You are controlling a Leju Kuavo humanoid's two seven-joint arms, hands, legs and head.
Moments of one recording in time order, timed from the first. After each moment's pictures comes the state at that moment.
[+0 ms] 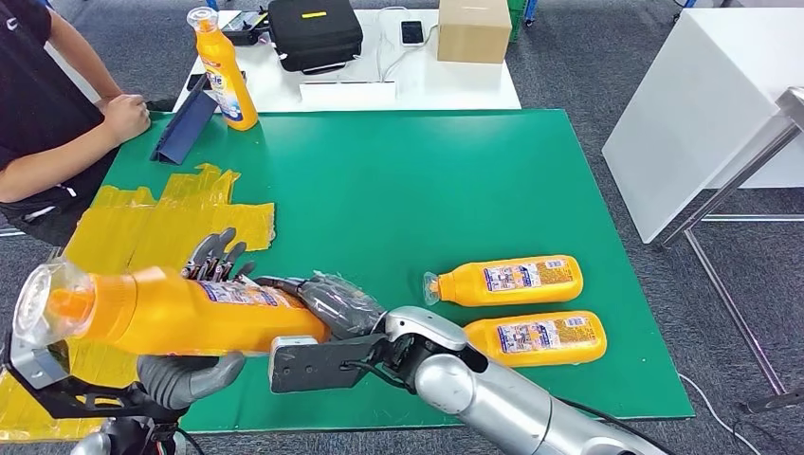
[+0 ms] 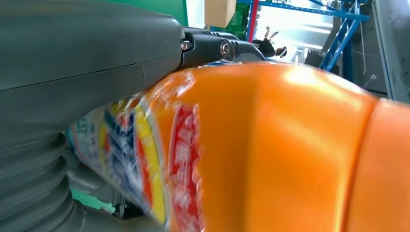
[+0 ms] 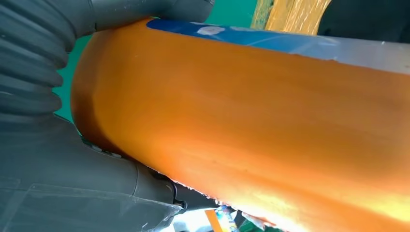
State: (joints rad) left arm 0.13 0.00 -0.20 -1.93 0.56 -0.29 0.03; right arm -0.50 -0.02 1.01 -1.54 0.26 0.16 0.13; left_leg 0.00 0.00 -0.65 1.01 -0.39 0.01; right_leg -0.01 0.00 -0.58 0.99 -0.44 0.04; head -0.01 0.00
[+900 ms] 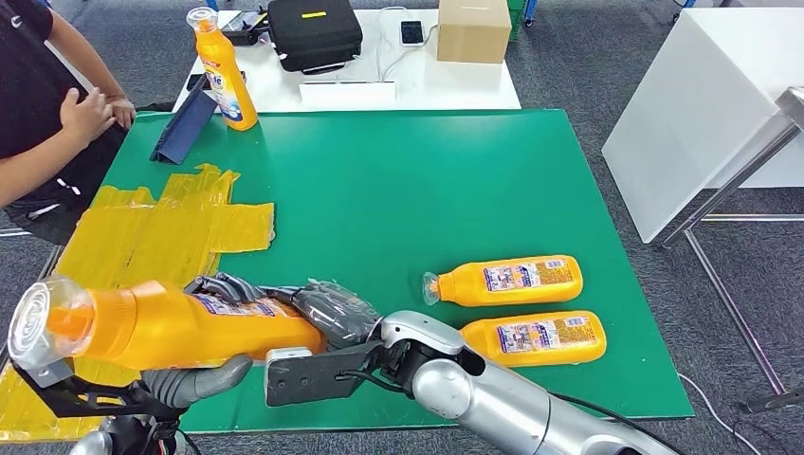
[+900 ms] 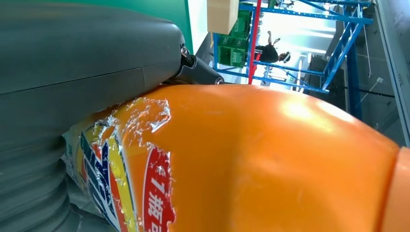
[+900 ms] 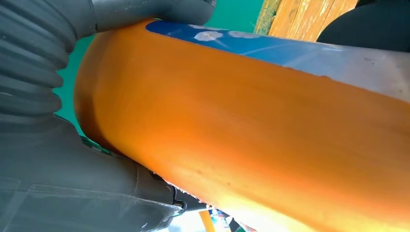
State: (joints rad) left arm 0.13 0.00 -0.20 -1.93 0.54 -0.27 0.00; right arm -0.52 -0.04 1.05 -1.54 0.25 0.14 0.14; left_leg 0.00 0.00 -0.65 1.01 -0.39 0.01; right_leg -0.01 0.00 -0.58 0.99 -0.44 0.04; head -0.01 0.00
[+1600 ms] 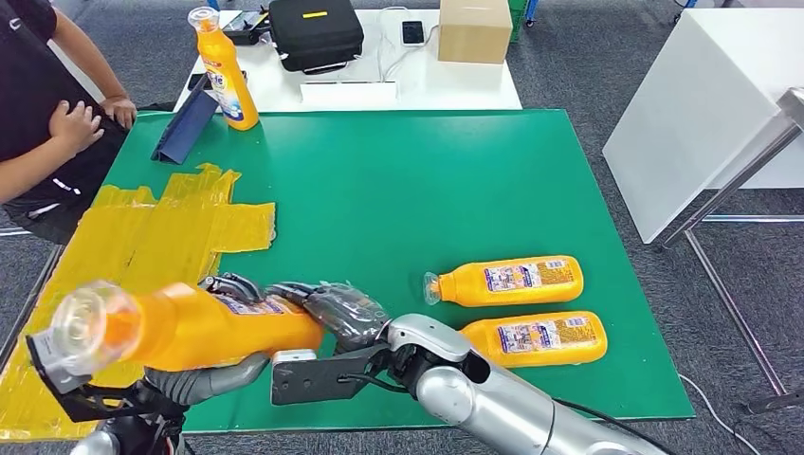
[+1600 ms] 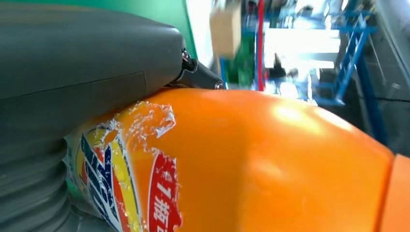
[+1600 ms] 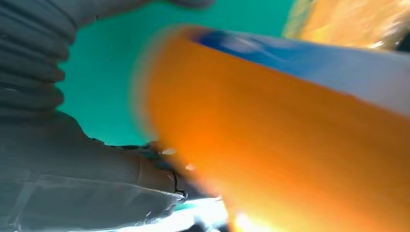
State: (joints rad) left arm 0.12 0.00 -0.18 -1.94 0.27 -0.20 -0.06; right arm -0.47 -0.06 1.02 -1.55 0.36 0.10 0.16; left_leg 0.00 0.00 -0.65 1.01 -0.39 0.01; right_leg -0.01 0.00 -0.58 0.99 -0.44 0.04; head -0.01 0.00
